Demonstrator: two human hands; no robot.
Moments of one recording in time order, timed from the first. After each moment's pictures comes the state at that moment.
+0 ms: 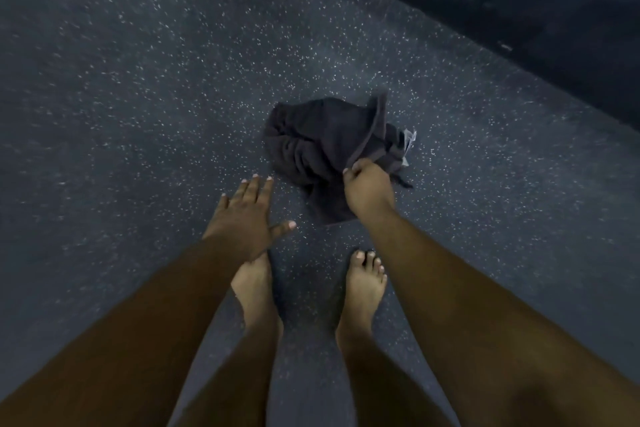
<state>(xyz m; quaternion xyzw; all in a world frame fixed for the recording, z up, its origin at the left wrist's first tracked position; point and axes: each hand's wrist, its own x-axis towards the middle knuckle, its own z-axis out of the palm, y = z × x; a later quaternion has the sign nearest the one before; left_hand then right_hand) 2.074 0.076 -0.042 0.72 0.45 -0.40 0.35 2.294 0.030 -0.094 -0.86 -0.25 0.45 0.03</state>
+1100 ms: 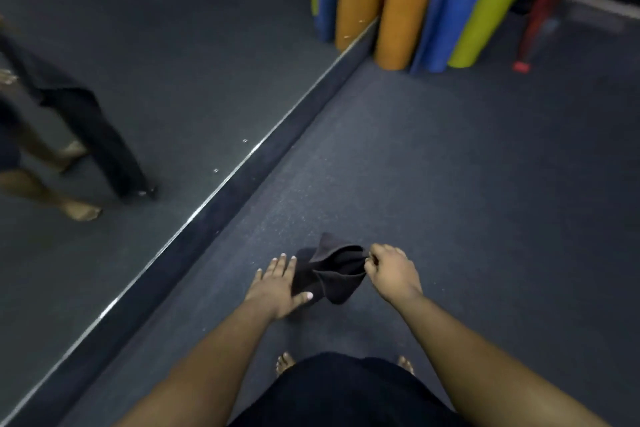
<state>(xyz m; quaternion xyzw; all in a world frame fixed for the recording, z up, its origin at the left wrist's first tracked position) 2.180 -0.131 0.585 0.92 -0.15 -0.36 0.06 2.140 -0.397 0.596 -0.96 0.12 0.12 0.22</state>
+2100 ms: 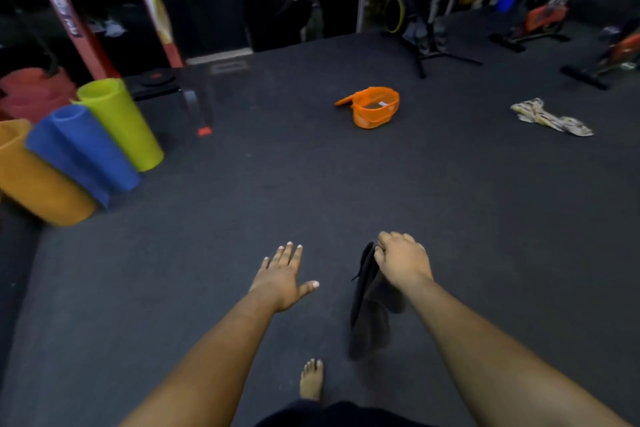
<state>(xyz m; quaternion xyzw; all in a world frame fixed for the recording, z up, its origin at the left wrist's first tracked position) 2.148 -0.949 0.650 0.75 -0.61 -0.25 -0.06 1.896 -1.063 0.668 -0.82 0.56 -0.03 0.10</state>
